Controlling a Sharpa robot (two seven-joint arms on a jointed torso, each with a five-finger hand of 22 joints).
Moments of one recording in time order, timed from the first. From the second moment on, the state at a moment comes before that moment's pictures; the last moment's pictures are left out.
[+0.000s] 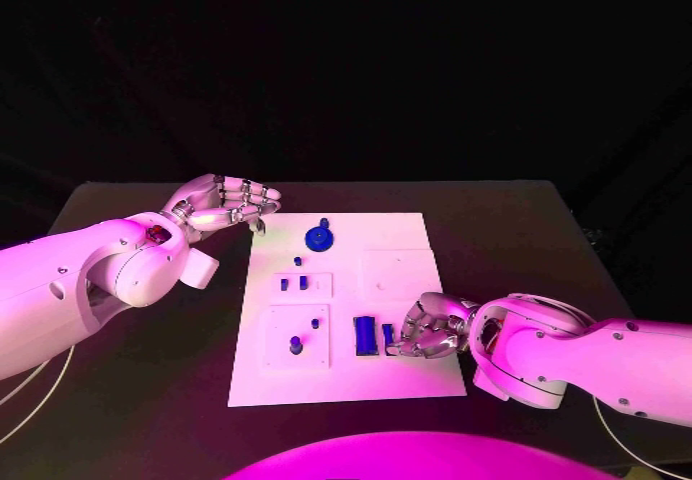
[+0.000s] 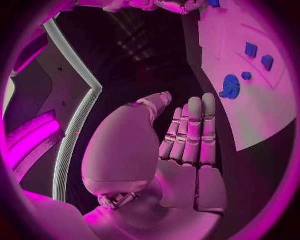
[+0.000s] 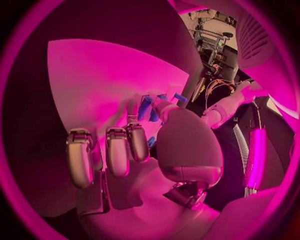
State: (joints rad) left arm 1.18 -0.89 0.00 1.46 -0.35 -0.11 0.23; left_hand 1.43 -0.20 0.48 0.12 0.20 0.81 0.21 0.23 0.33 0.87 0.18 0.35 0.14 0.97 0.09 1.13 0.47 0.17 0.85 0.19 0.88 0.70; right arm 1.06 -1.04 -0.20 1.93 -1.15 -0.31 -0.50; right_hand 1.09 -0.18 0.35 0.27 0.19 1.00 0.06 0.46 0.64 1.47 -0.02 1.39 1.31 1.47 -0.08 1.52 1.31 0.01 1.47 0.04 1.56 1.31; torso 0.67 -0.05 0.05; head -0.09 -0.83
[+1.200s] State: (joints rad) left arm 1.18 -0.88 -0.01 1.45 -0.30 -0.12 0.26; left_hand 1.43 -0.20 0.48 0.13 0.20 0.81 0.21 0.23 0.34 0.86 0.17 0.38 0.14 0.93 0.10 1.11 0.44 0.17 0.83 0.19 0.84 0.68; right arm 1.17 -1.01 -0.19 1.76 -1.01 -0.35 -0.21; right_hand 1.24 -0.20 0.30 0.25 0.15 0.92 0.11 0.37 0.60 1.43 0.03 1.26 1.31 1.46 -0.05 1.47 1.31 0.03 1.47 0.06 1.39 1.31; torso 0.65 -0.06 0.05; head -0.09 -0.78
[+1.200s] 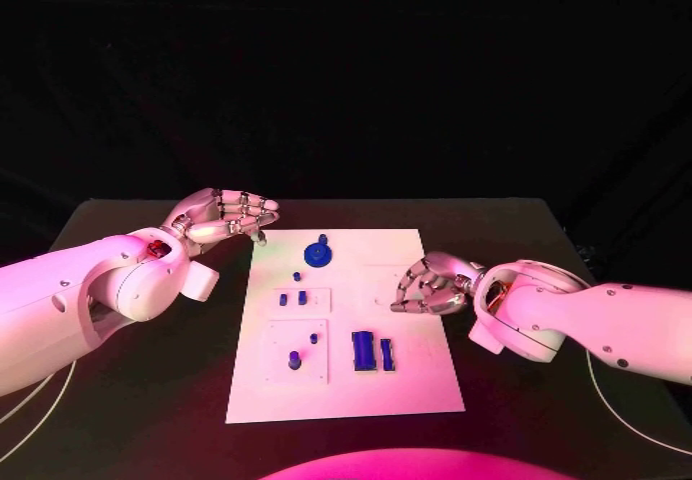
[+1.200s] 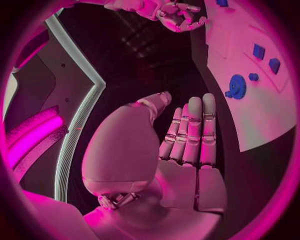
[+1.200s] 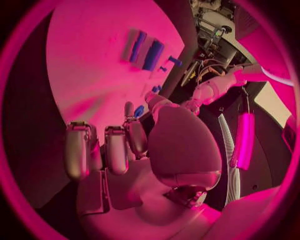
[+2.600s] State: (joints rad) left arm 1.08 -0.78 -0.01 1.49 -0.06 -0.52 0.46; left_hand 0.15 -0.01 0.02 0.00 0.01 0.03 0.01 0.01 0.01 0.03 0.00 0.01 0.00 0.03 0.01 0.01 0.01 0.02 0.02 0.01 0.01 0.01; right arm 1.06 -0.78 -0.01 1.54 -0.10 -0.65 0.43; right_hand 0.13 -0.01 0.02 0.01 0.01 0.03 0.00 0.01 0.01 0.04 0.00 0.01 0.01 0.03 0.00 0.01 0.01 0.01 0.03 0.01 0.01 0.02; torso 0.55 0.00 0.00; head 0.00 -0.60
